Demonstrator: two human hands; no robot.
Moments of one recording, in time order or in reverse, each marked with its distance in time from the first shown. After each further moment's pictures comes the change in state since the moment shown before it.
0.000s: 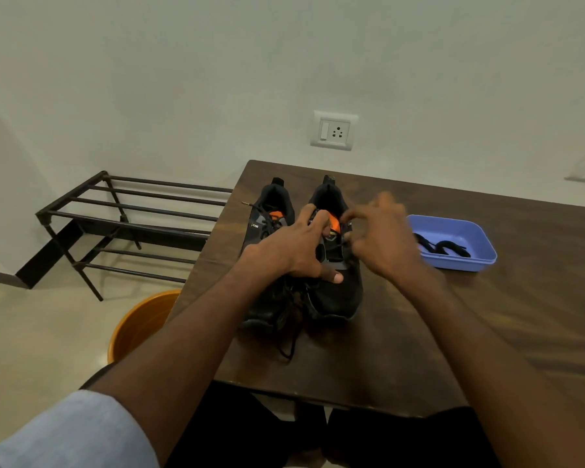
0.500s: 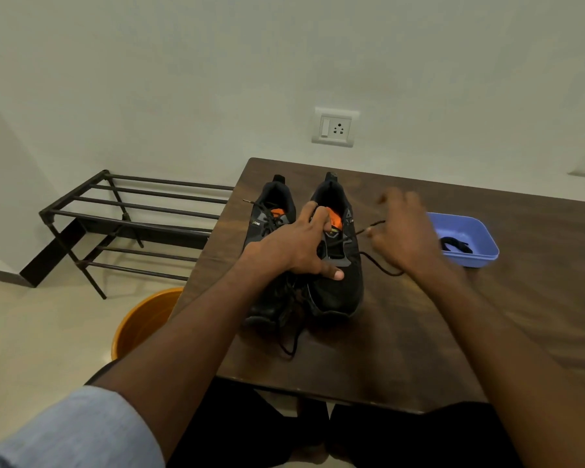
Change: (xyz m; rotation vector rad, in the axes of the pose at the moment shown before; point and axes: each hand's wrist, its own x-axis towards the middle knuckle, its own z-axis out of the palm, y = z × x) left_hand 0.000 -0.001 0.001 -0.010 0.001 0.002; right_hand 0.003 0.020 -0.009 0.059 0.007 0.124
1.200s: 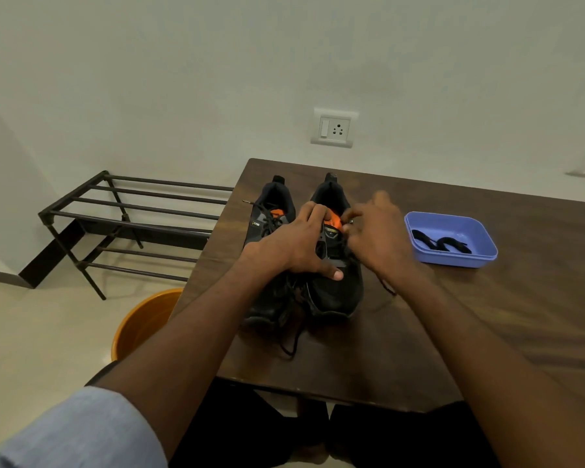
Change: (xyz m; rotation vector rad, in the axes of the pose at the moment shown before) left_hand -0.004 0.006 -0.005 -0.088 0.016 -0.016; right_hand -0.001 -0.024 0.022 -0.025 0.042 -0.079
